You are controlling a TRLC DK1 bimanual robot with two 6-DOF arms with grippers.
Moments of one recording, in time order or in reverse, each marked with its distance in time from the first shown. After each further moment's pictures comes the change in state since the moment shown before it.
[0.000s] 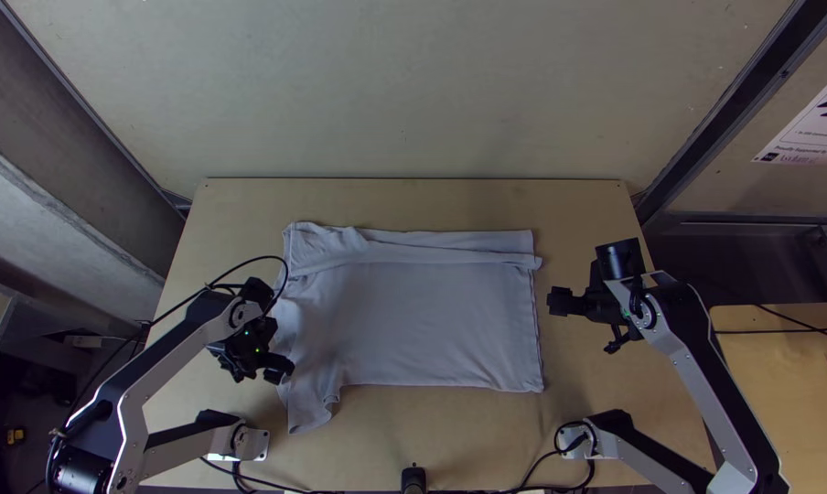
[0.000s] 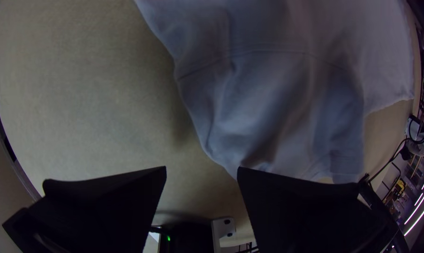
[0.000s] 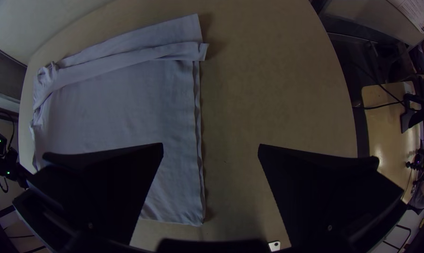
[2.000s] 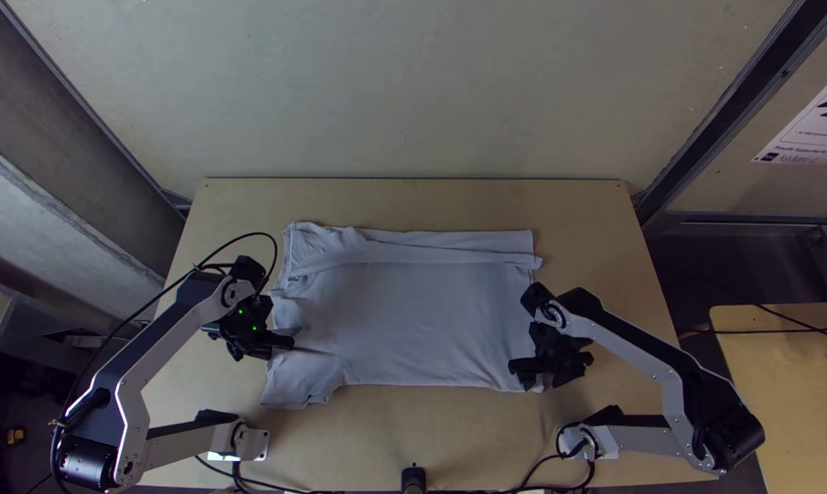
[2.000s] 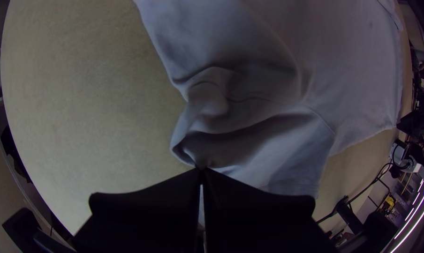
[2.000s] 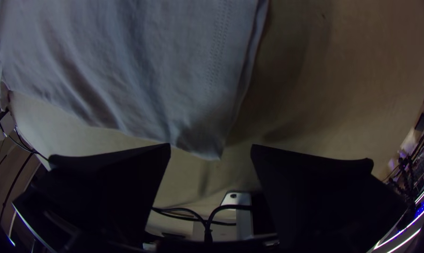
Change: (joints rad) left arm 0.065 0.045 0.141 -0.012 0.035 -0.020; right arm 0.212 0.356 -0.303 -0.068 -0.244 -0.065
